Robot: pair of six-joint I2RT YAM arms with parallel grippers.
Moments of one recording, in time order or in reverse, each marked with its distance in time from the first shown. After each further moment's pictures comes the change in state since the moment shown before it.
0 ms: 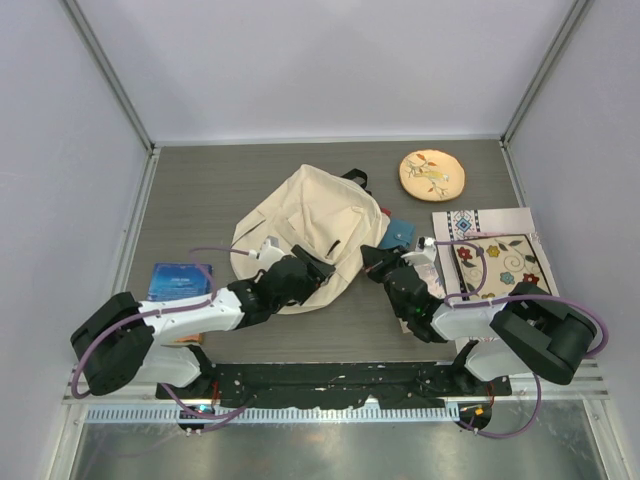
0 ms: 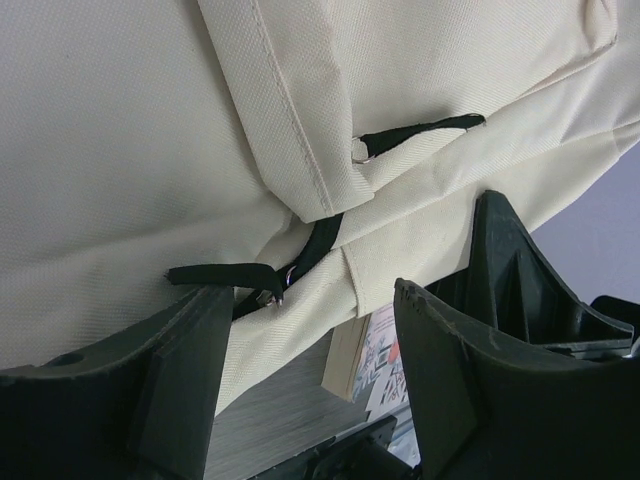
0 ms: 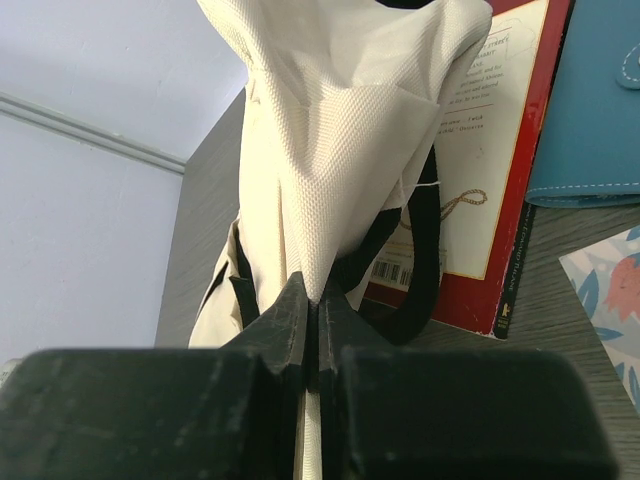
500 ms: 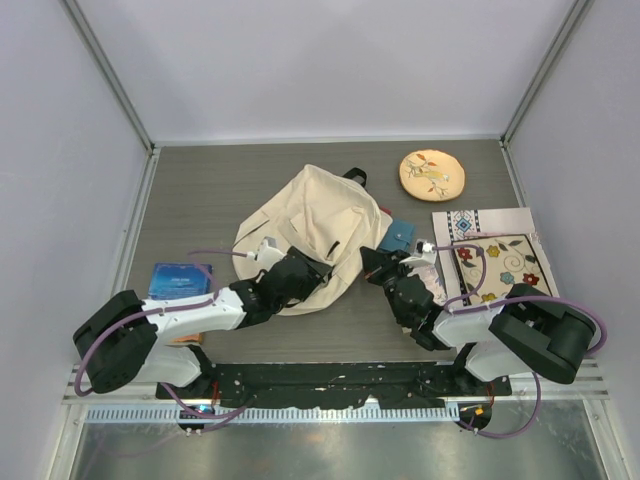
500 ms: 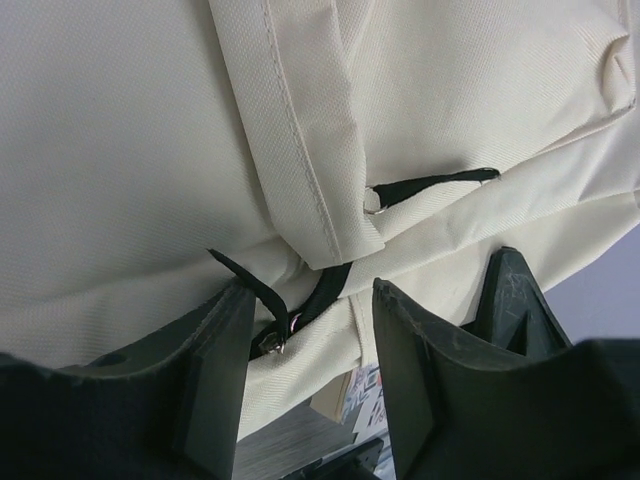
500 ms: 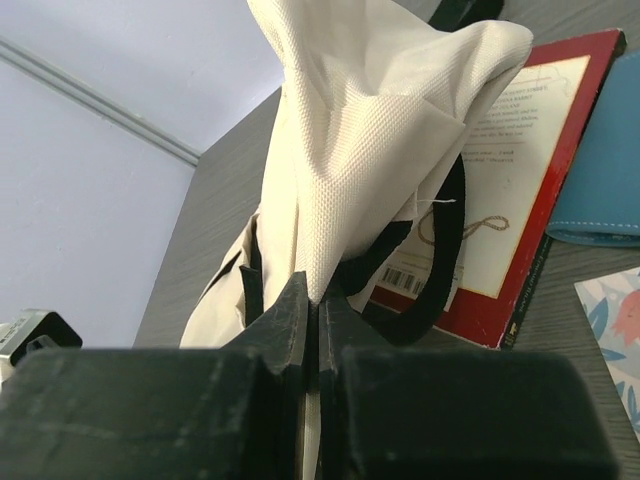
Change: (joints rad) left arm 0.000 0.021 0.000 0.015 -0.049 -0.049; right arm 0.056 0.000 -0.052 0.175 0.036 -0.193
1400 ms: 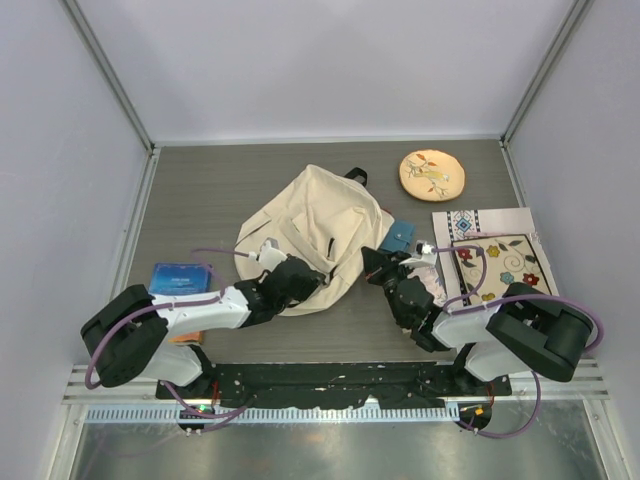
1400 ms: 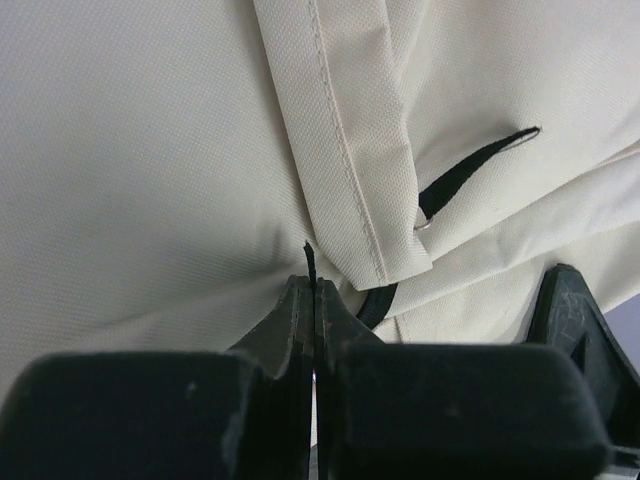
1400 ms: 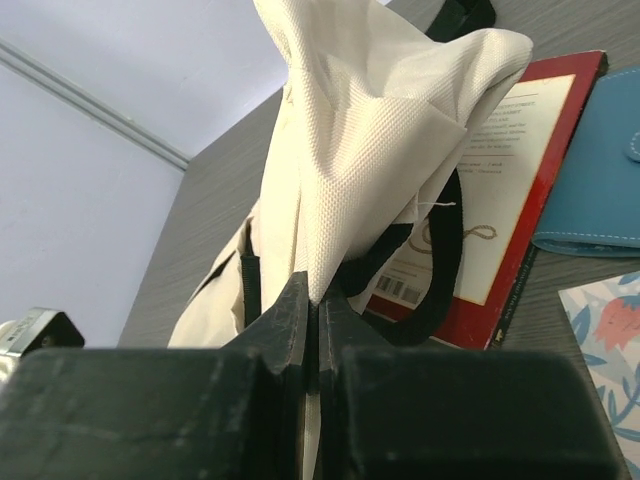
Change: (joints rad) left arm 0.005 0.053 -0.002 0.008 -0.010 0.030; right arm 0.008 0.017 -0.019 0.089 0.020 -0.074
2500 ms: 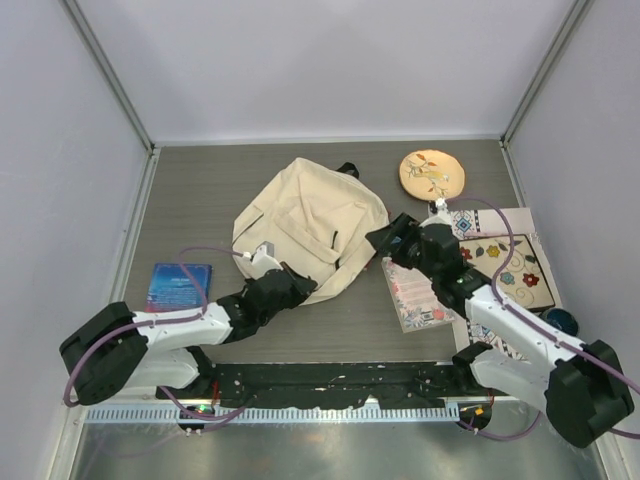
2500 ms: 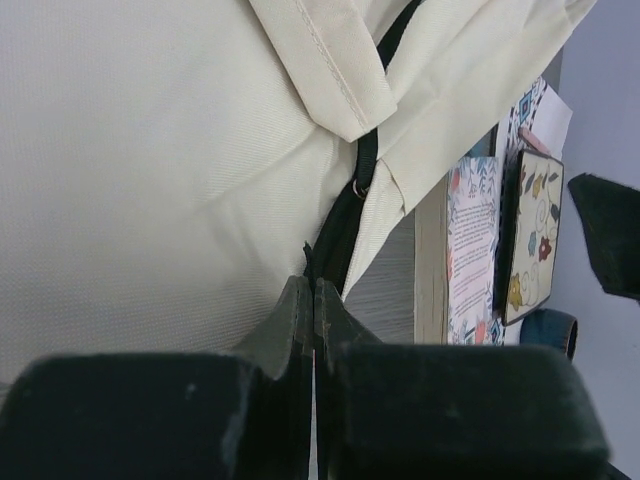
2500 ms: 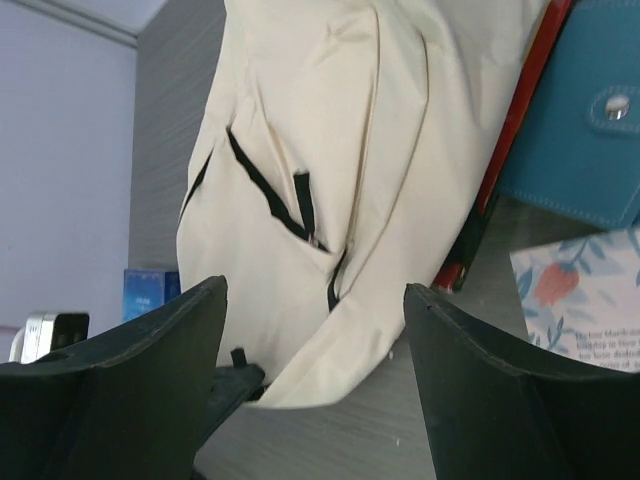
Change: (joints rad) left arm 0.002 -0.163 -0.190 0.171 0.023 0.289; right arm -0.410 -0.333 0.372 -1.114 -0.629 0.099
